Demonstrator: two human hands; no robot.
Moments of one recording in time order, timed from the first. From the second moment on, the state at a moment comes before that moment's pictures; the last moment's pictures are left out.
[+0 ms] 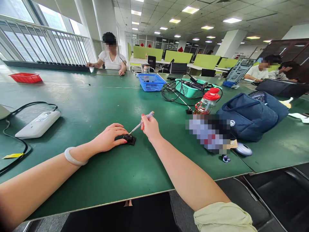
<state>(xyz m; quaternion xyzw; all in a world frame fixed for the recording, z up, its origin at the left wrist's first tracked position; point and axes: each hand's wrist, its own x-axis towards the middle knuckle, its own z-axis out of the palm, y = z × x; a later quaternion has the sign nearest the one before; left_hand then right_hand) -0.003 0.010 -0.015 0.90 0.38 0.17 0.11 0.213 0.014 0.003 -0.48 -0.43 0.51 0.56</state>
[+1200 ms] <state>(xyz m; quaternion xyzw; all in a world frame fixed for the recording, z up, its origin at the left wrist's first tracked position) -0.002 0.009 -0.014 0.90 0.39 0.15 0.10 0.213 0.017 -0.002 -0.45 -0.44 0.52 0.57</state>
